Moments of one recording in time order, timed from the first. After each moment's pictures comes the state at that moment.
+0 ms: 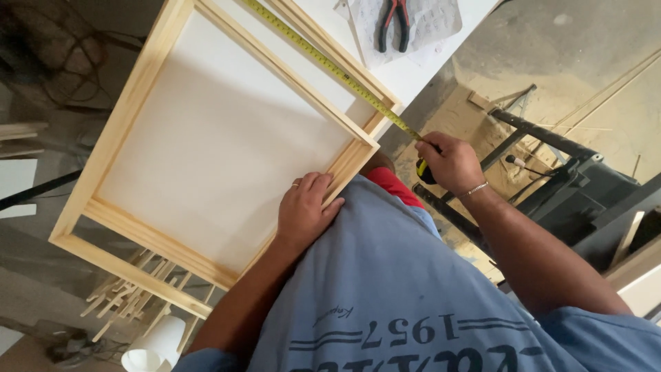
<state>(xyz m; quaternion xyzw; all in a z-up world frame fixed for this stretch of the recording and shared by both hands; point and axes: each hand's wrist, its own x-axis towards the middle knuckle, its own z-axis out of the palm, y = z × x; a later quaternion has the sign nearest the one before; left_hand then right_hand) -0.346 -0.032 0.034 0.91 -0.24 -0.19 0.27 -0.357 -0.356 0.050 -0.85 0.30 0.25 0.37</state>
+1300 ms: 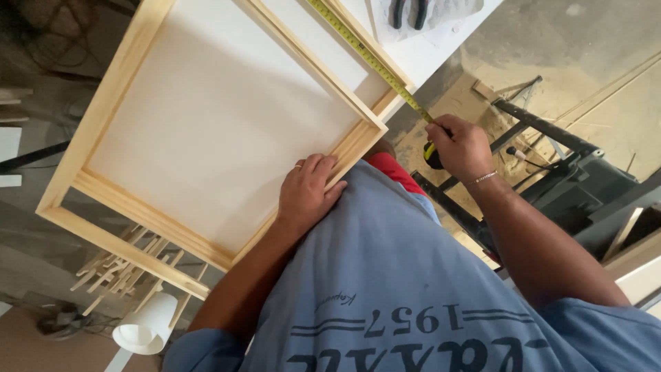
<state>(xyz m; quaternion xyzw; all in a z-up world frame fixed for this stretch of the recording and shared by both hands) -0.352 -0.031 0.028 0.92 -0.24 -0.18 0.26 -0.363 -0.357 0.040 -0.87 0.30 0.21 0.33</state>
